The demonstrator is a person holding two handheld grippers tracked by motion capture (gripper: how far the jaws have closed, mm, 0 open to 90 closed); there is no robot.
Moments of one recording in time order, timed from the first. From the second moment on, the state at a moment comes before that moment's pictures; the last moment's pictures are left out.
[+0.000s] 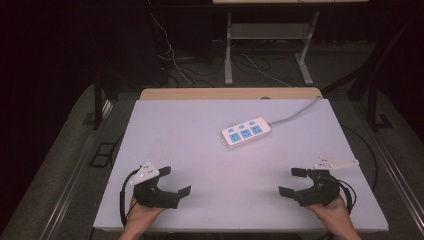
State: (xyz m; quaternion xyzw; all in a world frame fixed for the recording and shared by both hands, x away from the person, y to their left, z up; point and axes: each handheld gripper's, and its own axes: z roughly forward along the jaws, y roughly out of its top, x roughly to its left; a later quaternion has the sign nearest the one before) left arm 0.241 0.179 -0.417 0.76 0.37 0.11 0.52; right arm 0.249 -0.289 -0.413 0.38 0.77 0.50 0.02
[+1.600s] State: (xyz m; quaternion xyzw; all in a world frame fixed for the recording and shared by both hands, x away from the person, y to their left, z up) left arm 0.240 0.180 -0.419 0.76 0.37 0.11 0.53; right arm 0.264 -0.284 -0.405 0.39 0.79 0.48 0.01
